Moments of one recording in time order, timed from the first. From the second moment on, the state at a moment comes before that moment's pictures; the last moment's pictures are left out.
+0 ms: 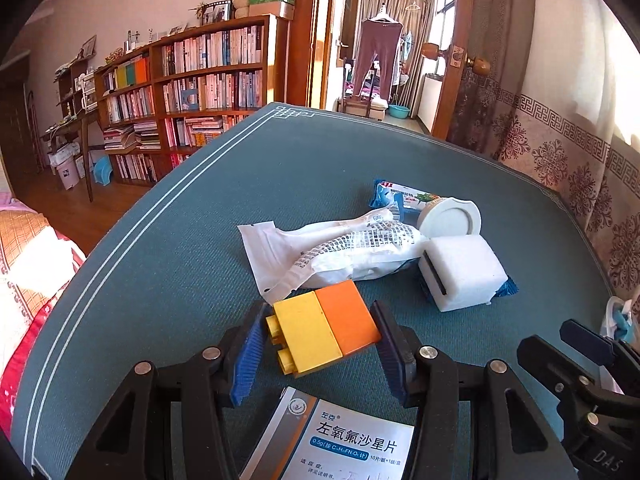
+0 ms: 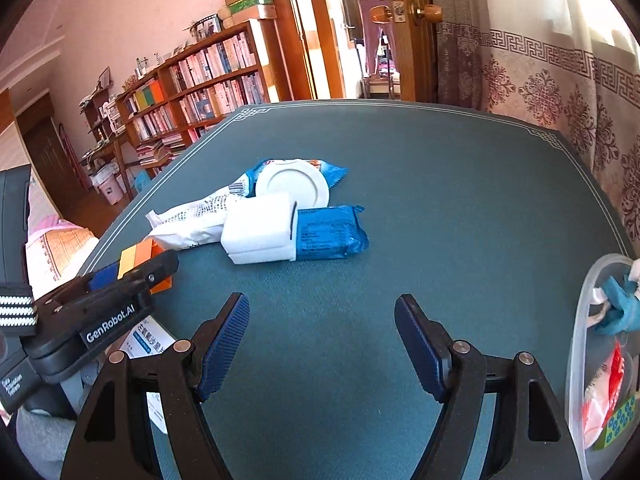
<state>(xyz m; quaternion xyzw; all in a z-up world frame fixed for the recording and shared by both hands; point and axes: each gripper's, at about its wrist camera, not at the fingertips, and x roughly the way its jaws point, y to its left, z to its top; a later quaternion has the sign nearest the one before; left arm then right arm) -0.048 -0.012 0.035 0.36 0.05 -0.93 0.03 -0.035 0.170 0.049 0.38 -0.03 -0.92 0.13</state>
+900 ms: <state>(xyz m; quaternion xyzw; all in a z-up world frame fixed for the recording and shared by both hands) -0.058 -0.067 0.014 0.35 0.09 -0.93 0.10 -0.104 0.109 0.031 0.38 -0.01 -0.91 0.17</state>
